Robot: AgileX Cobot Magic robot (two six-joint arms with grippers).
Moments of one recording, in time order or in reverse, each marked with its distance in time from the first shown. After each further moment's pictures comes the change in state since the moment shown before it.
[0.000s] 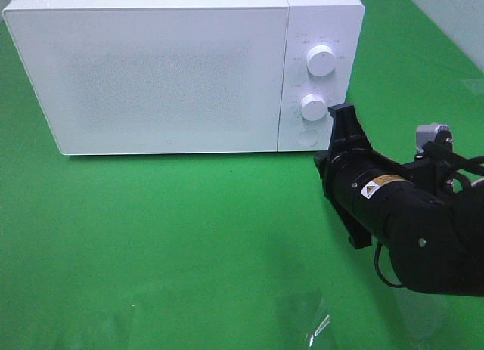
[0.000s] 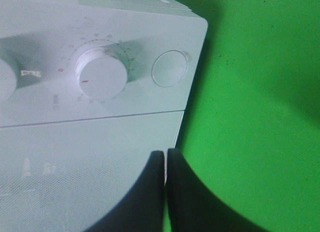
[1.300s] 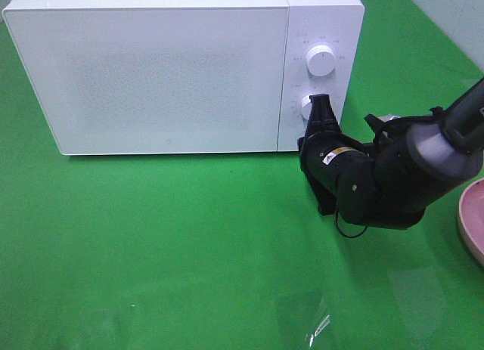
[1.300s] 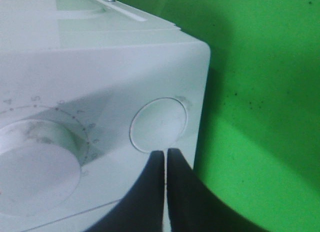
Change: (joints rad) left arm 0.000 0.000 0.000 0.000 0.000 0.000; right arm -0.181 0.295 -0.308 -0.151 0.070 0.126
